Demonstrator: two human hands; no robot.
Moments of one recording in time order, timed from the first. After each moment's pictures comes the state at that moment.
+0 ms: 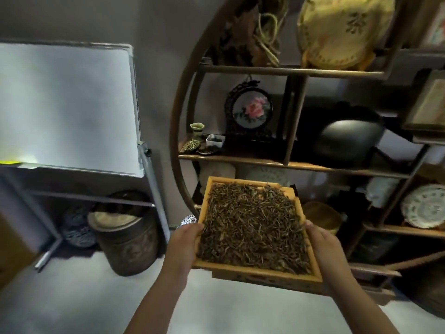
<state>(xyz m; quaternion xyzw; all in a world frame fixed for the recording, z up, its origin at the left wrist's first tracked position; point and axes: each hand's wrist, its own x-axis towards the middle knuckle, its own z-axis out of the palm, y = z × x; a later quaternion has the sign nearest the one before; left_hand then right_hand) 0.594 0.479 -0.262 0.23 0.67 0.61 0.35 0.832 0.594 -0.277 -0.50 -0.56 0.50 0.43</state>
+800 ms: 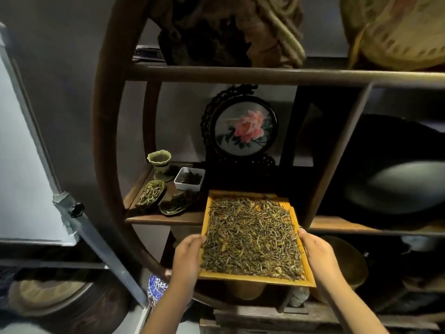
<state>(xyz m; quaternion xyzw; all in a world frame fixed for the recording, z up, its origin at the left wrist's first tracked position) 0.468 0.853 -0.333 0.21 0.65 0.59 0.43 0.718 0.944 -0.316 -0.55 -0.52 0.50 0.42</state>
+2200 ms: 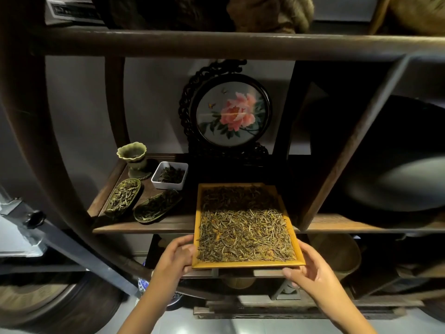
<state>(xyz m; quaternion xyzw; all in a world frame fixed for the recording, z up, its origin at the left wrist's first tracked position) 0.440 0.882 -0.364 0.28 0.61 0.54 0.52 0.742 0.952 -0.354 -0.47 -0.55 0.60 0.33</state>
